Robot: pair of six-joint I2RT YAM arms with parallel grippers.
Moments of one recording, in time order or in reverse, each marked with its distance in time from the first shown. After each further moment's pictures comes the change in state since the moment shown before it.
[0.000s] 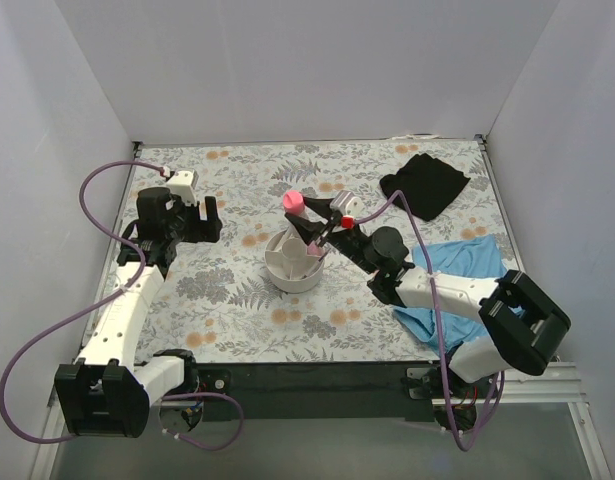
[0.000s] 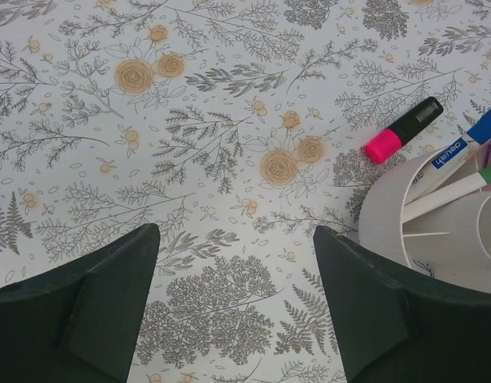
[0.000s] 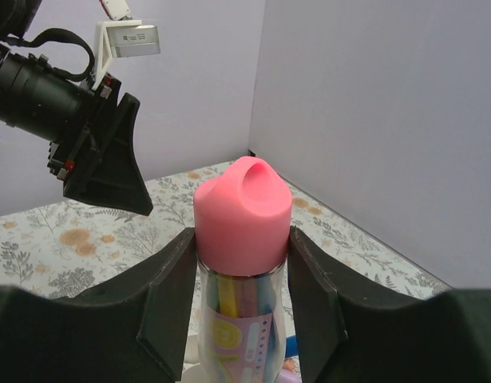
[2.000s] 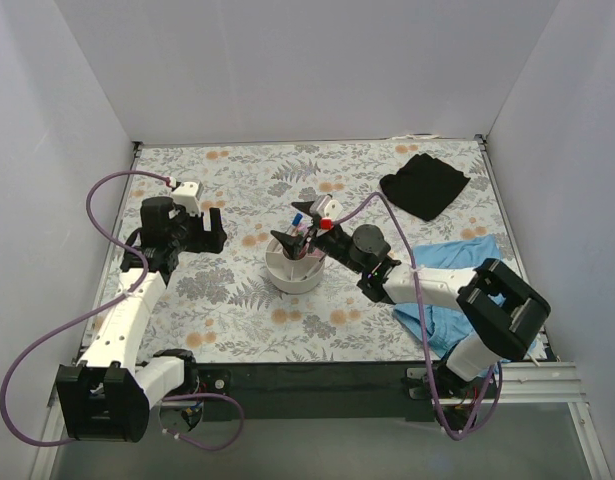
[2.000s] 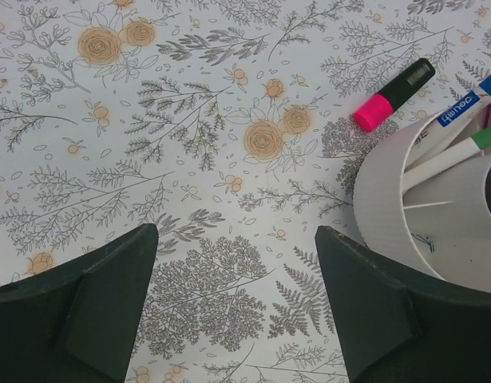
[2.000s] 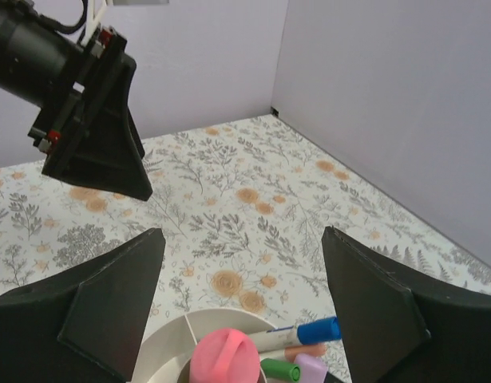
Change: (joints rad) left arm 0.000 -0.026 -0.081 0.011 0.055 0.018; right arm 0.019 0.142 0.027 -0.018 -0.034 -0.005
